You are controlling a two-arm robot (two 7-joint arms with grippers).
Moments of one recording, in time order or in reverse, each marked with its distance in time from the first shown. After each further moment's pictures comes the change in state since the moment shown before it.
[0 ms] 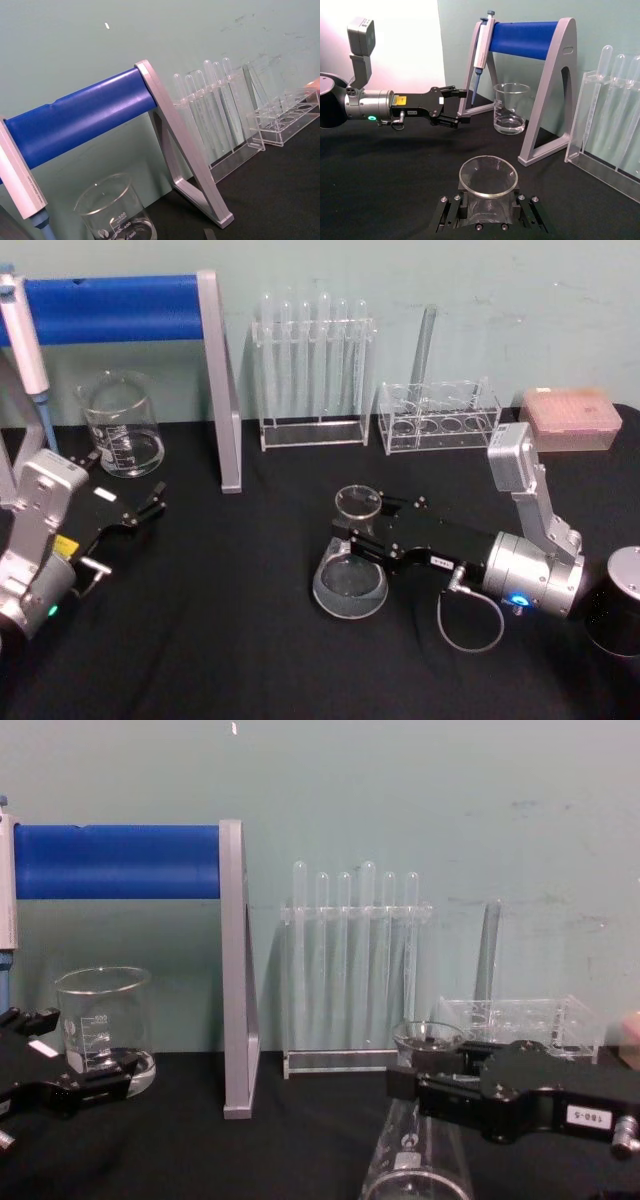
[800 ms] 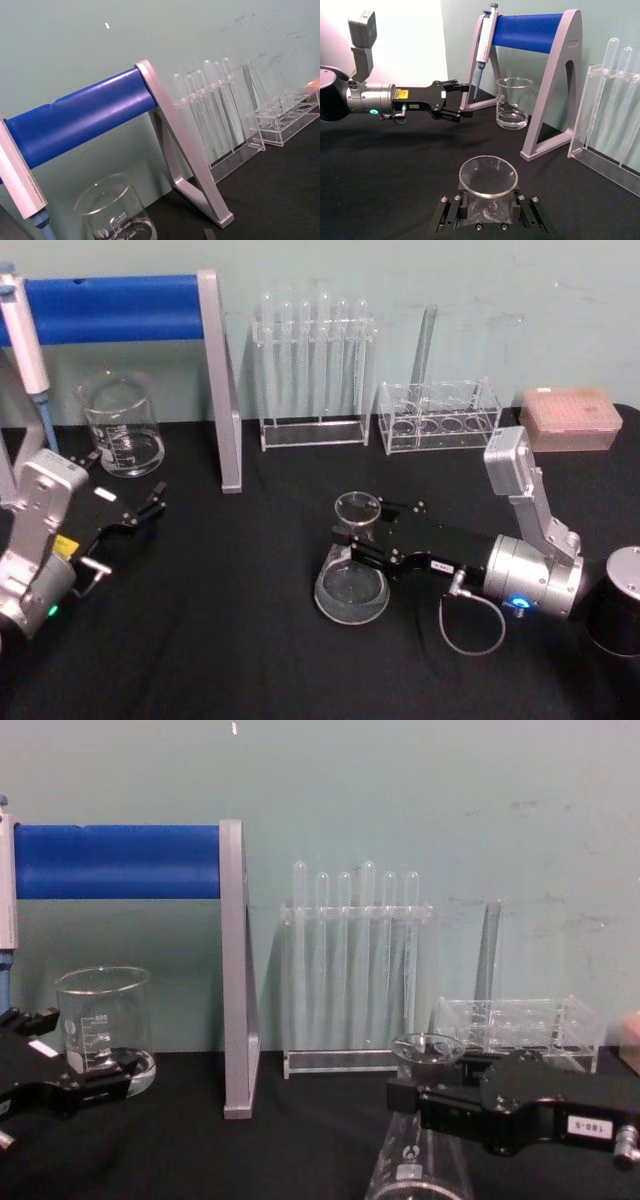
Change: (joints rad) left arm 0.000 0.000 0.000 0.000 0.000 0.000 0.000; right arm 0.007 0.004 -0.009 0.013 -0.006 0.005 0.013
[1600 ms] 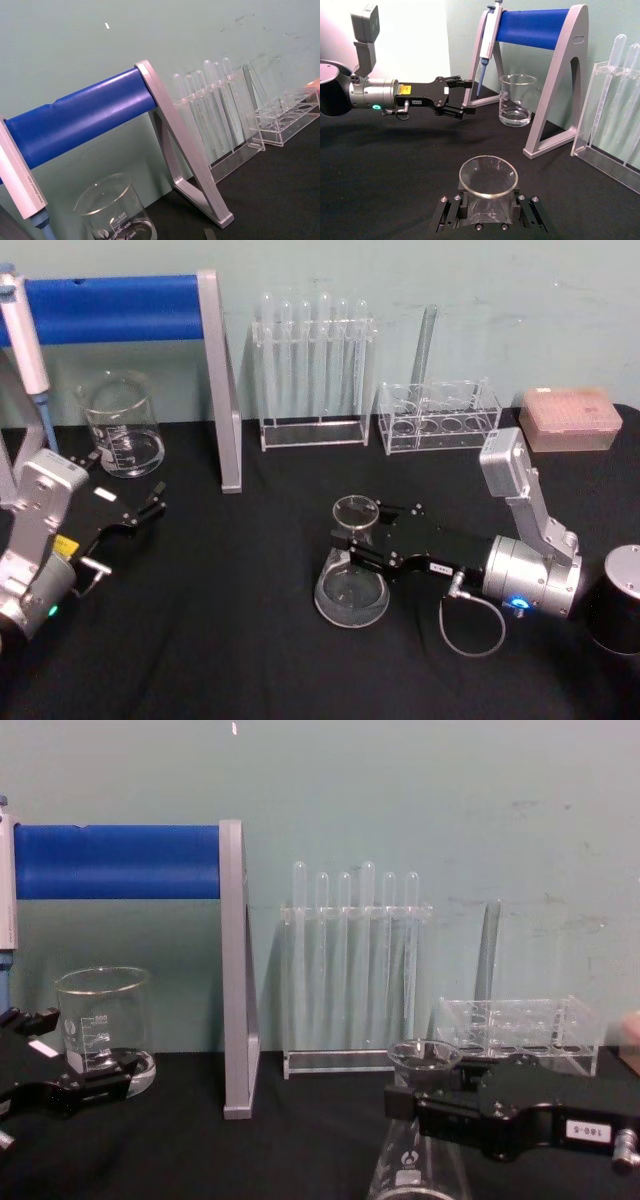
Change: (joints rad) left arm 0.000 0.000 0.000 0.000 0.000 0.000 0.000; right arm 0.009 0.004 -0.011 0.005 -0.007 0.006 0.009
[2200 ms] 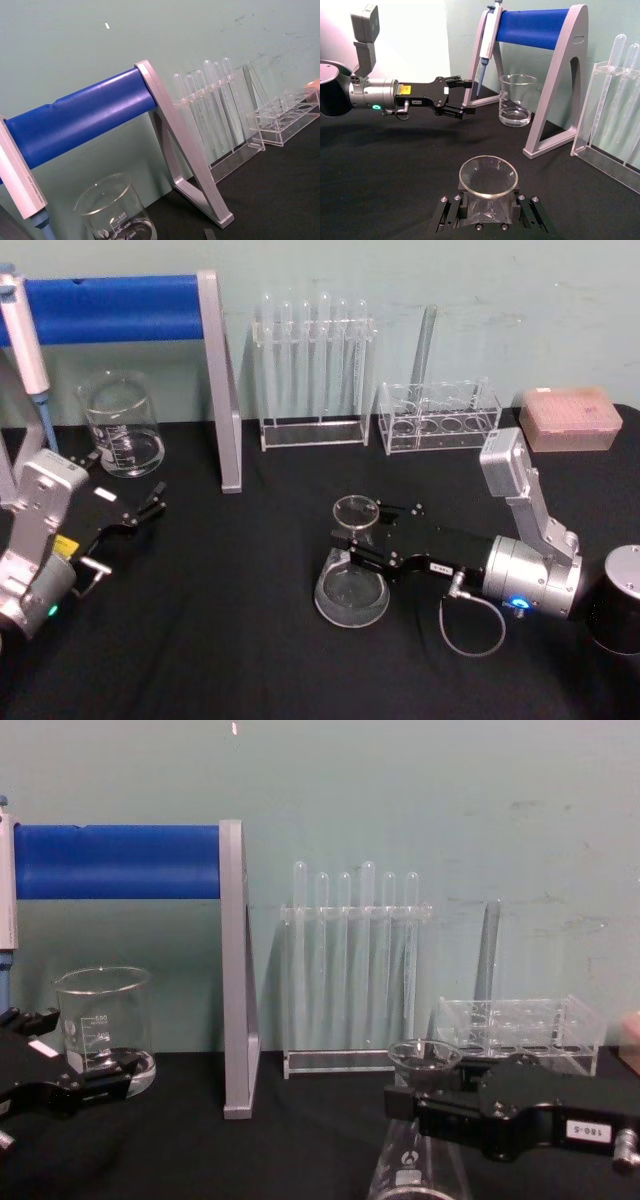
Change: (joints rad) left arm 0.000 0.000 0.000 0.000 0.000 0.000 0.000; right arm -0.001 0.000 0.001 -0.001 0.000 0.000 -0.001
